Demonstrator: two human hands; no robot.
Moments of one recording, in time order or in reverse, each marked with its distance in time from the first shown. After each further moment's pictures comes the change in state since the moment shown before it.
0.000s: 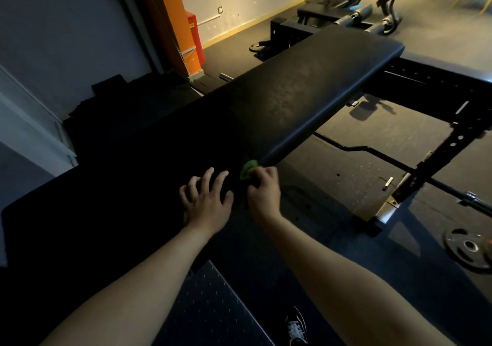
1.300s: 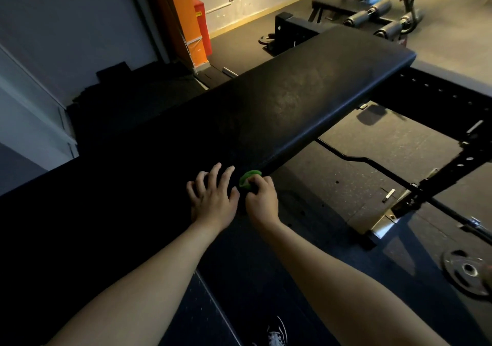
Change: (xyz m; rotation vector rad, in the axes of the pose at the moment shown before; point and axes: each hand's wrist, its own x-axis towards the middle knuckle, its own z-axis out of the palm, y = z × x) left_hand 0.058 0.097 0.009 0.006 0.010 -0.050; right_hand 0.066 0.023 -0.053 -0.027 -0.079 0.120
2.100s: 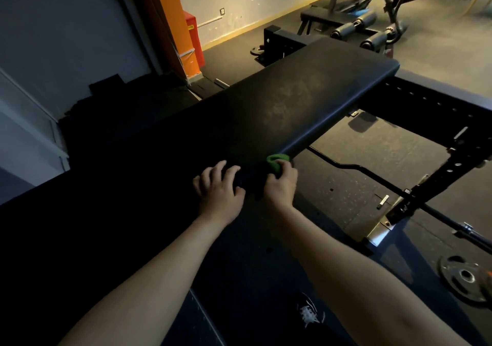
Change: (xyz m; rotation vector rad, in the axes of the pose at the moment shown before) left_hand 0.033 0.046 -0.014 -0.118 0.065 0.071; right_hand 0.060 -0.001 -0.057 0.177 0.266 0.082
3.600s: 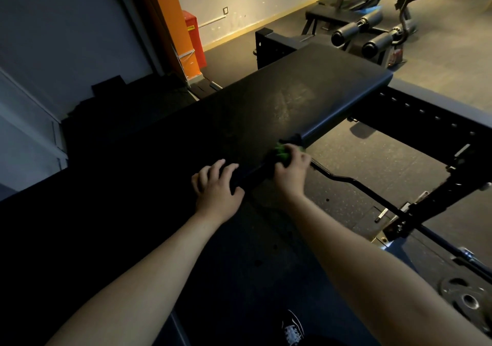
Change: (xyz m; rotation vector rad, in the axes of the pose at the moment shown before) left_hand 0.074 0.101 0.033 -0.031 -0.041 -0.044; right_hand 0.148 0.001 -0.080 -0.073 -0.048 -0.071
